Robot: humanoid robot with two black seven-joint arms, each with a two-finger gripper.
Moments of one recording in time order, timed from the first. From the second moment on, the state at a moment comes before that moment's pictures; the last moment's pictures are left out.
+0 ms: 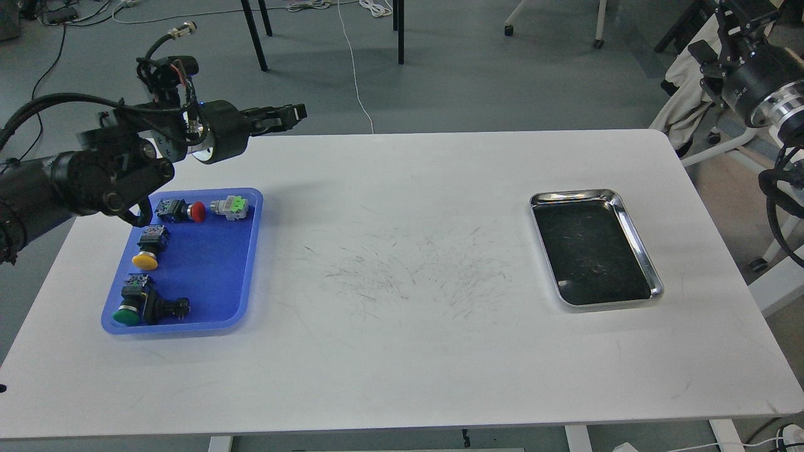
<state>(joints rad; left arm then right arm) -1.25 0.30 0.19 -0.56 0.96 -0.16 -0.49 1.16 -0.78 0.00 0.89 -0.17 -0.02 0.49</state>
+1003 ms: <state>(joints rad) -1.16 -0.04 0.33 -0.40 0.96 -0.16 -0.49 1.08 -0.72 0.11 0.81 -0.02 -0.02 0.49</state>
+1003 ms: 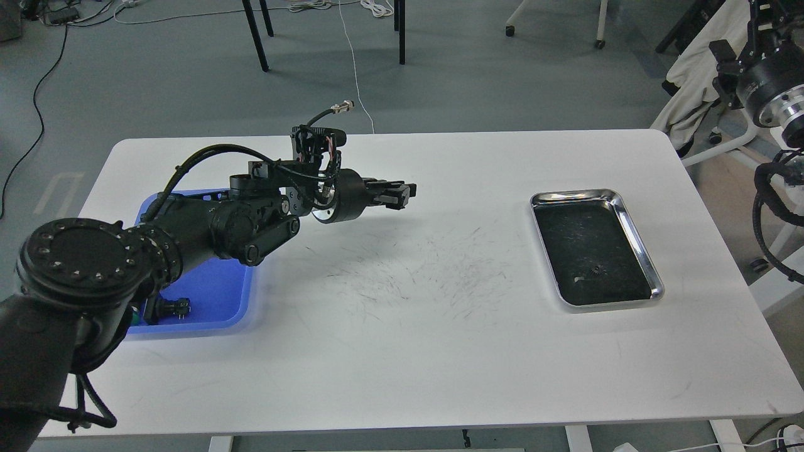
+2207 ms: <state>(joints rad) -1.05 -0.04 0.26 -0.67 1.02 -0.05 -0.49 1.06 -0.67 0.09 0.78 -0.02 -0.05 0.49</state>
